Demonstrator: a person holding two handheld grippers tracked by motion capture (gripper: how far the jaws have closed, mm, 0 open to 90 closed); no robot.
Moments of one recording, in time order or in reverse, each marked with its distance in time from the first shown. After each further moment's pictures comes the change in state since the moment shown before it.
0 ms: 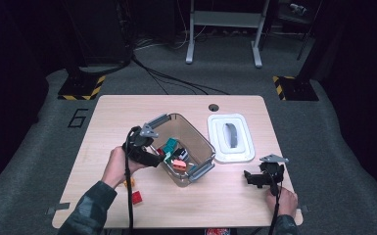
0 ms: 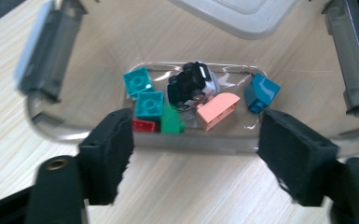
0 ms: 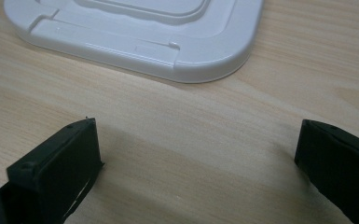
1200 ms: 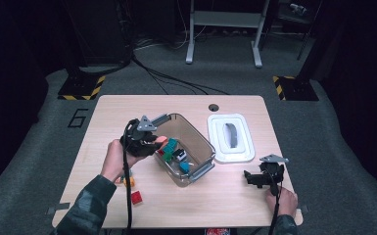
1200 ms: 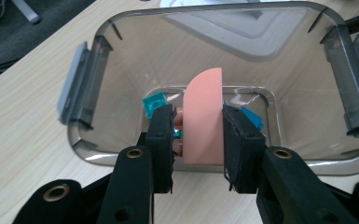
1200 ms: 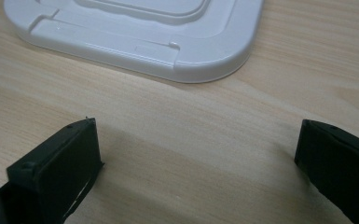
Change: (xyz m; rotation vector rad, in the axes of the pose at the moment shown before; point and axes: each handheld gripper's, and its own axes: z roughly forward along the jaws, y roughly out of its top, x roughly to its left) left arm 0.002 0.022 -0.006 -0.047 0.009 0.055; right arm 0.000 0.000 0.000 0.000 -0.001 0.000
